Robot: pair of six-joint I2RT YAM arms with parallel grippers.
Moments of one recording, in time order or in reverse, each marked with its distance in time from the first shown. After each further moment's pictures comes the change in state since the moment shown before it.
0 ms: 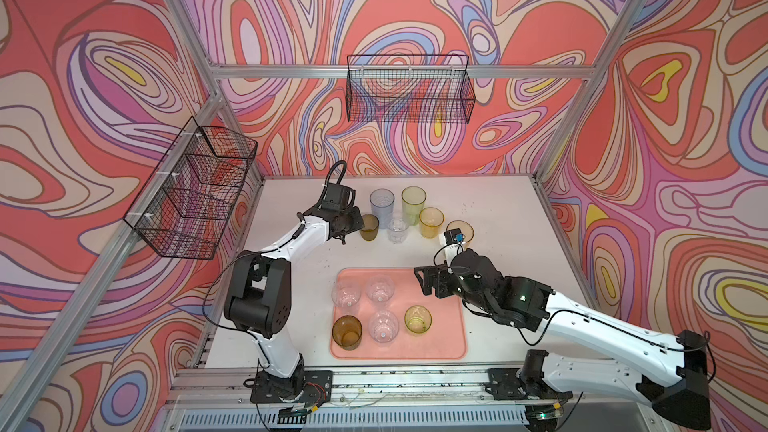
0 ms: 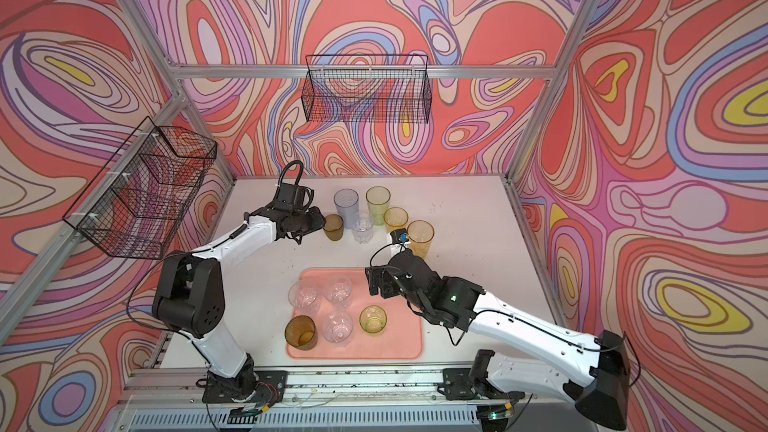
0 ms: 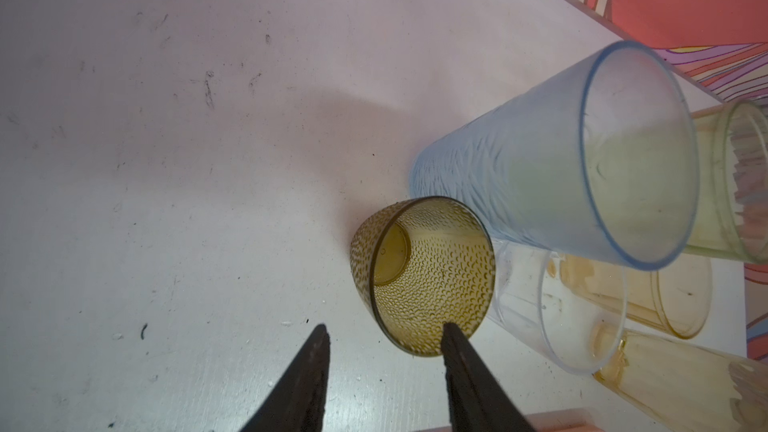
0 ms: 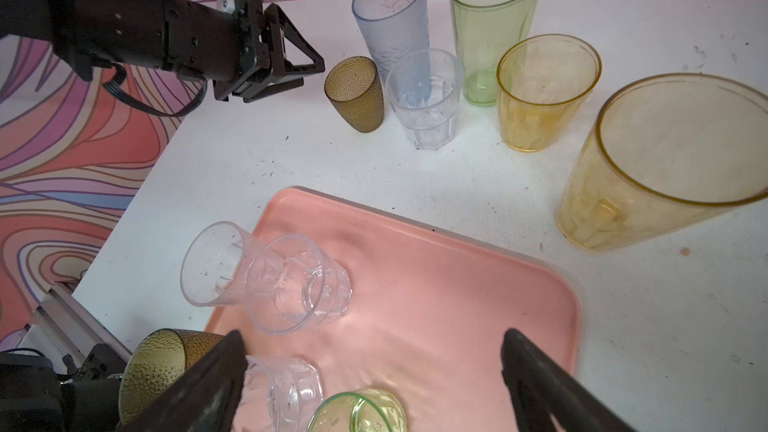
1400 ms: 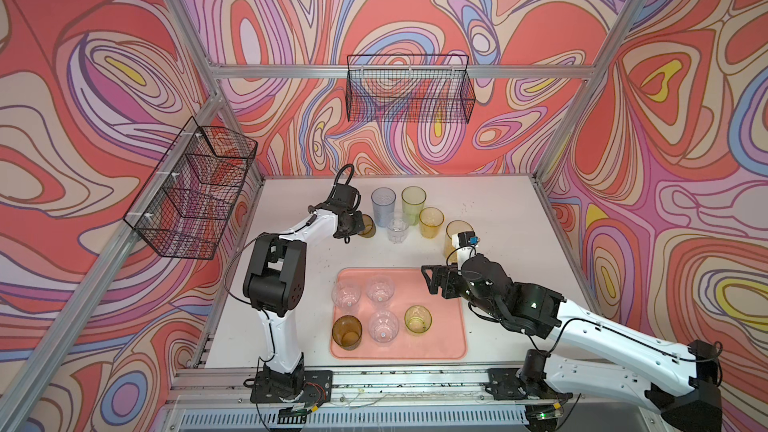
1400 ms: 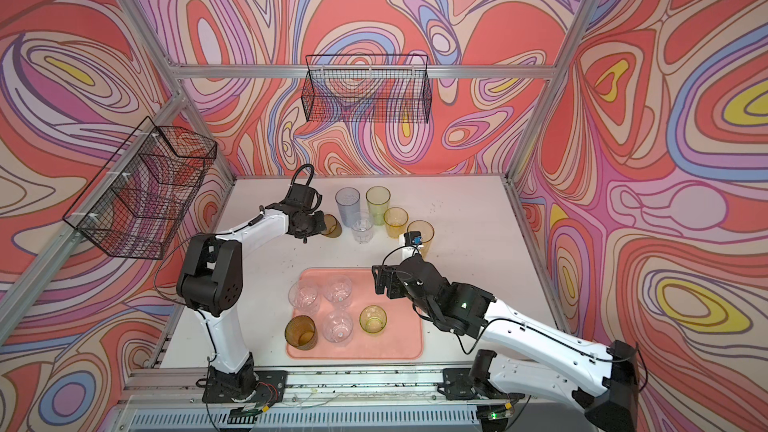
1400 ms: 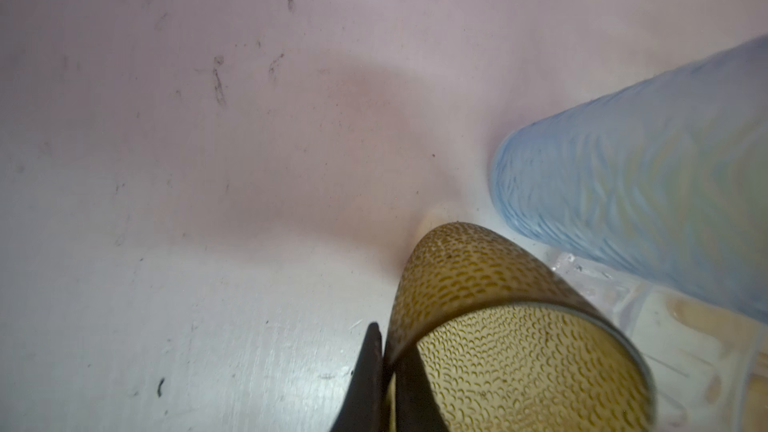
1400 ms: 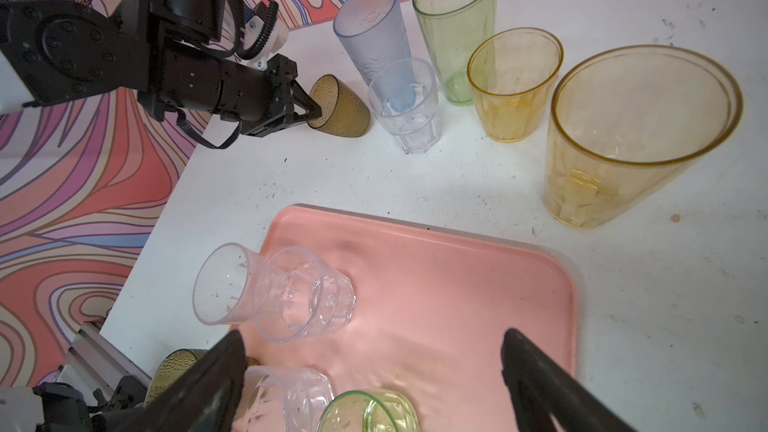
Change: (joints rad) left arm 0.000 0.155 0.090 -0.077 -0.079 0.085; right arm 0.000 -0.087 -0.064 0.009 0.040 0.112
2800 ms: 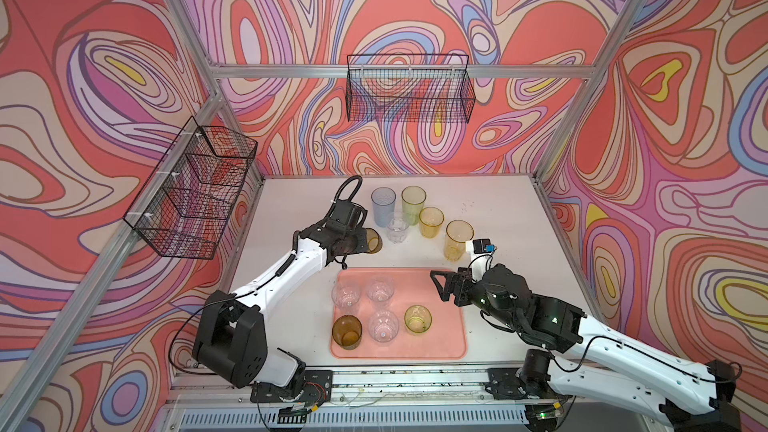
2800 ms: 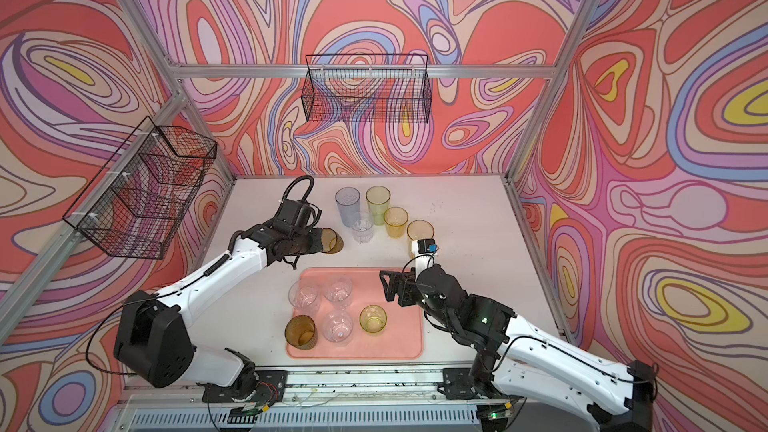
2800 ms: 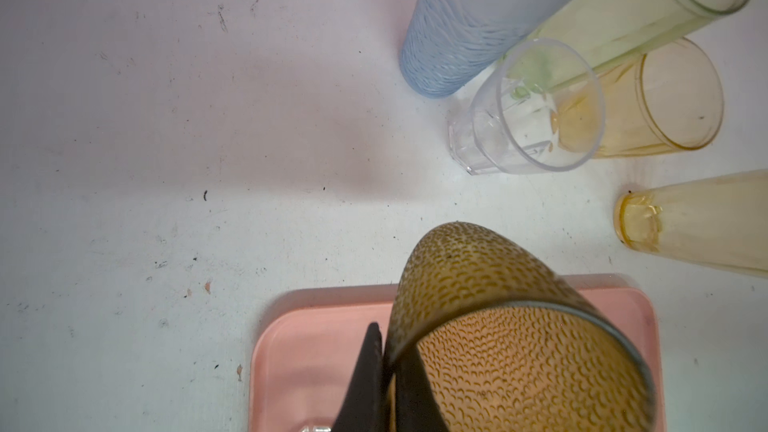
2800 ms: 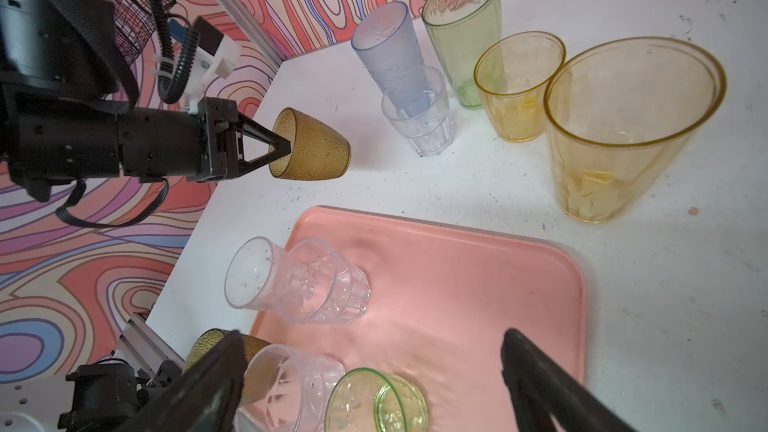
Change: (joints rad) left arm -0.195 -0.476 -0.250 -0.129 -0.084 0.000; right arm 0.000 -0.181 -0.115 0.042 -0.033 0.010
